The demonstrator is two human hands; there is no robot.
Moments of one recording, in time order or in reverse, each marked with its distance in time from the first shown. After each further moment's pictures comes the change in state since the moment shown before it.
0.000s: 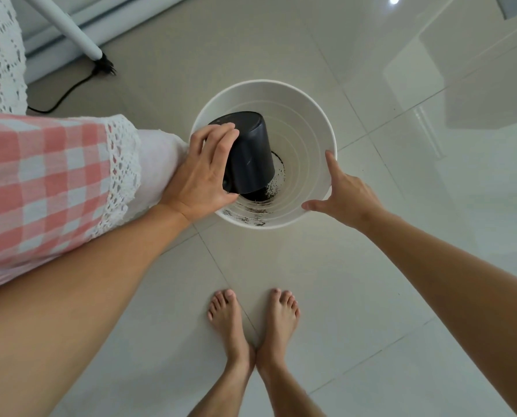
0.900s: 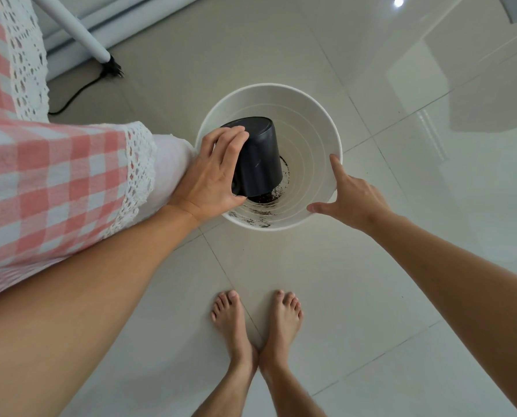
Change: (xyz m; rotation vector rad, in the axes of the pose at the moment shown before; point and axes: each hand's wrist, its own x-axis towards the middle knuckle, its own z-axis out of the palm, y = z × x) left_hand 0.004 0.003 -0.004 -0.025 -0.003 0.019; right_hand 0.002 0.001 0.000 -0.128 0.010 -0.025
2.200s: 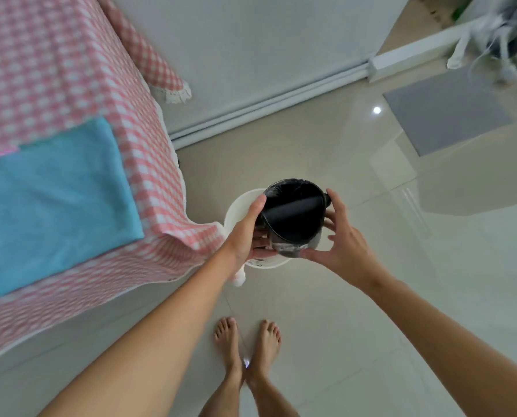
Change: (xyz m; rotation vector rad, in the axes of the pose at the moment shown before) left_hand 0.010 0.176 -0.268 -1.506 -0.190 -1.030; right_hand -0.222 -0.086 -0.246 0.466 0.231 -0.334
